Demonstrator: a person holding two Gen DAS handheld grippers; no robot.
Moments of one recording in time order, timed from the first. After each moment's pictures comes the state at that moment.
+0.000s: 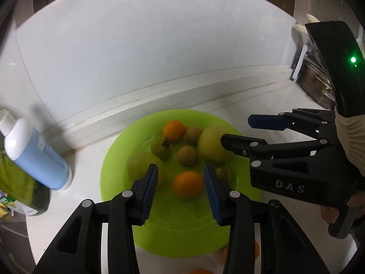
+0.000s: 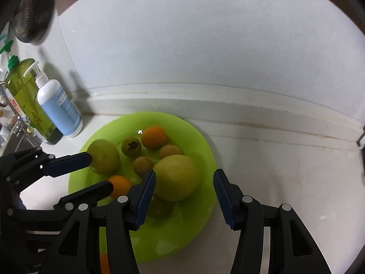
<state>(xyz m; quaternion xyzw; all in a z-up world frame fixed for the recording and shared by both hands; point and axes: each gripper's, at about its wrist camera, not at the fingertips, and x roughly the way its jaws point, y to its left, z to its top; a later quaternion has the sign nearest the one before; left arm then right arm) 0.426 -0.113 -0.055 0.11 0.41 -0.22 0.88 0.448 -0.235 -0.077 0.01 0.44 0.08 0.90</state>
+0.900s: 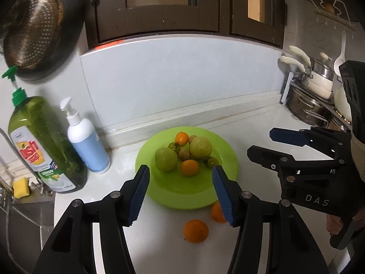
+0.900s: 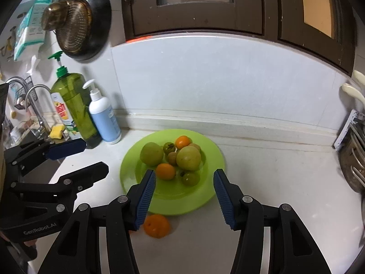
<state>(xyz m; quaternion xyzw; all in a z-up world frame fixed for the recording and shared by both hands) 0.332 -0.050 0.016 0.09 0.34 -0.20 0.91 0.327 -0.208 0.001 0.00 0.35 0.08 0.93</state>
